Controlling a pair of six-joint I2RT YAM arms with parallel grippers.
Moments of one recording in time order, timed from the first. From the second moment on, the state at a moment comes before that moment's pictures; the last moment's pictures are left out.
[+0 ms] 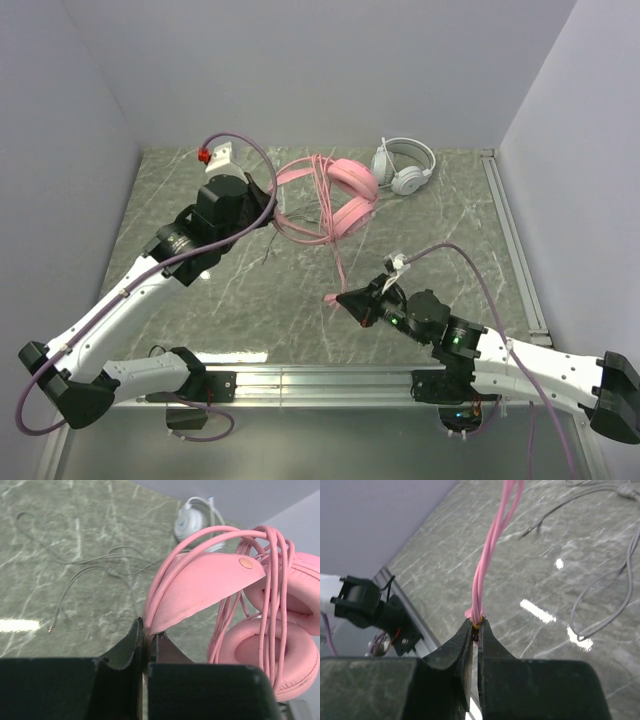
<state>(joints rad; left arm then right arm) -0.69 1.12 1.30 -0.54 -0.37 -0.74 1.08 0.71 0.29 0.30 0.19 0.57</state>
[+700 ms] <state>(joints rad) -0.72 1.10 1.00 -0.32 -0.55 -0.77 1.09 0.82 0.69 -0.12 0.03 0.69</state>
